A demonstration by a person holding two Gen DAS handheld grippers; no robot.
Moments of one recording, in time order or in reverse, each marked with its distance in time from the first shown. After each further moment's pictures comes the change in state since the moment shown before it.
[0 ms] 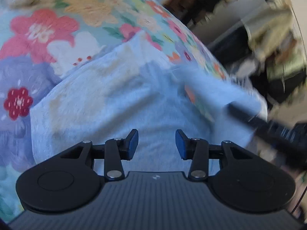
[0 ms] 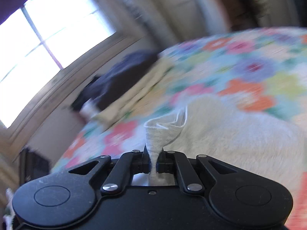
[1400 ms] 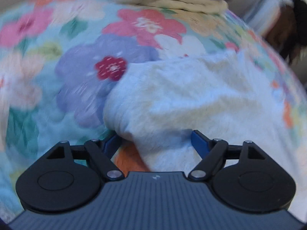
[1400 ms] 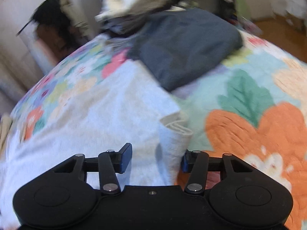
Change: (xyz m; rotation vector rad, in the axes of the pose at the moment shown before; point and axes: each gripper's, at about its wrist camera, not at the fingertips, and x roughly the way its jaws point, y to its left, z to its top) left arm 0.032 0.002 -0.053 -0.130 -0.237 0.672; right arm -0.227 -0.245 -0.162 0.460 -0.259 -0.760
